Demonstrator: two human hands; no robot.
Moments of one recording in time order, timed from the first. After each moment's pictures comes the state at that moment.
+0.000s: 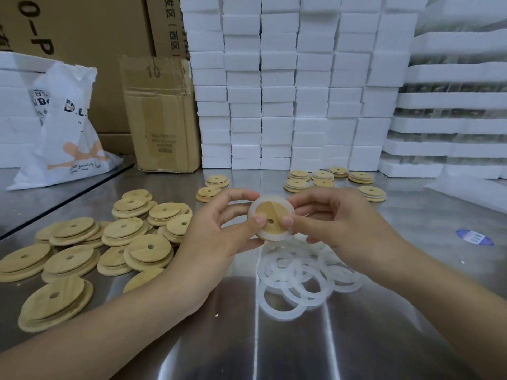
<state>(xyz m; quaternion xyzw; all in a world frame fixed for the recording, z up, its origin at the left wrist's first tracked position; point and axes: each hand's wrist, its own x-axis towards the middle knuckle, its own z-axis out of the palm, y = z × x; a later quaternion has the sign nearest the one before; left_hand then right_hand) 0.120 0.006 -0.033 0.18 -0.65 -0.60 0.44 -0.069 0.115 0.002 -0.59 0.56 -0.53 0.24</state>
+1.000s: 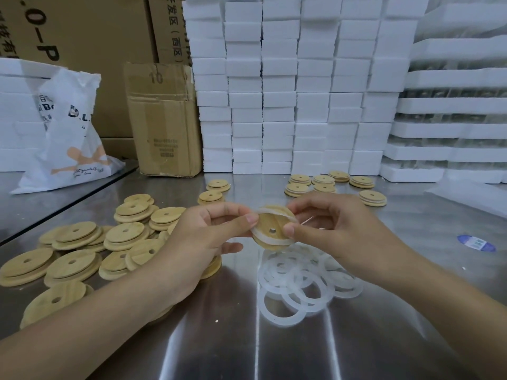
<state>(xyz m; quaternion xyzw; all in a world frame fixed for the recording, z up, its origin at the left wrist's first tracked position) 0.134 -0.005 -0.017 0.24 -0.66 -0.60 0.38 -0.074 0.116 0.001 -0.62 0.57 -0.50 0.18</state>
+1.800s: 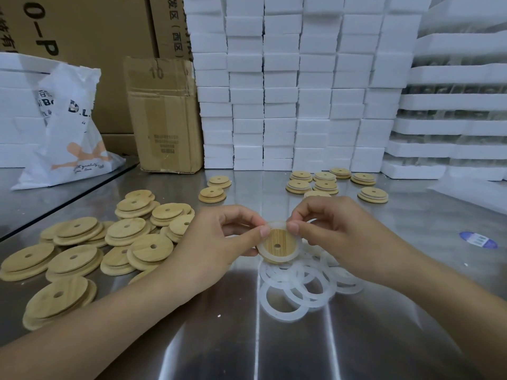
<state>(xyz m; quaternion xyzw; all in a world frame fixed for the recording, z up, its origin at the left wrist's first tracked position) 0.129 -0.004 -0.031 0.23 -0.75 -0.50 0.38 -0.084 0.113 -0.006 -0.66 0.60 -0.42 0.16</state>
